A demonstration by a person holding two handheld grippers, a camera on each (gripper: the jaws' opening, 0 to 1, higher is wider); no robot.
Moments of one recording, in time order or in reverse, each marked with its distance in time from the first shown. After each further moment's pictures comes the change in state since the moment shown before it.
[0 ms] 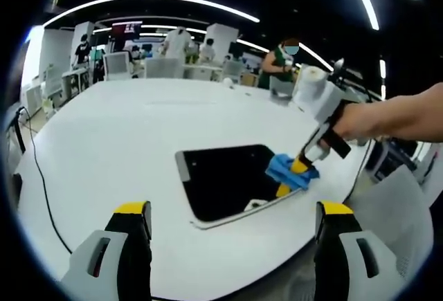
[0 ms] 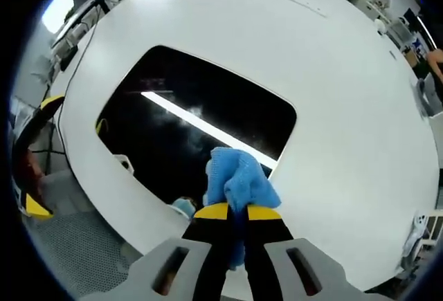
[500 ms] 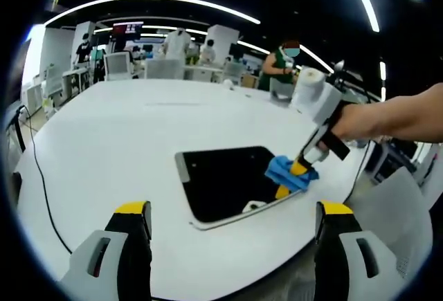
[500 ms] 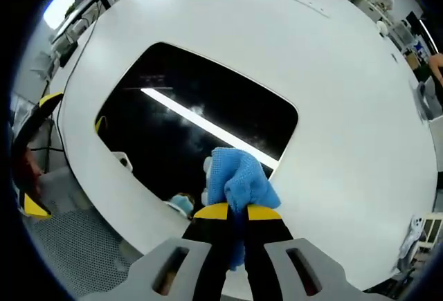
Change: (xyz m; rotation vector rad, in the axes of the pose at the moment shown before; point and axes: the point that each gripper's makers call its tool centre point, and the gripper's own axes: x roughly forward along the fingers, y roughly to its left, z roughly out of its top) left arm -0.001 0.000 0.001 -0.008 -0.008 -0.001; right arm 0.002 0.000 0.003 -0.016 0.014 -0.004
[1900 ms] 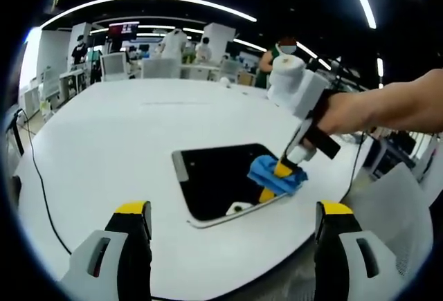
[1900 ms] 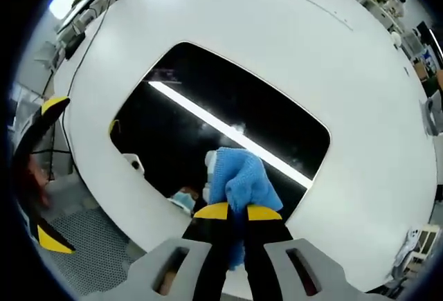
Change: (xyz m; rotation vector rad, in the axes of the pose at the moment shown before) left arm 0.000 -0.003 -0.002 0.019 0.013 -0.008; right arm 0.007 0.033 0.024 -0.054 0.038 0.013
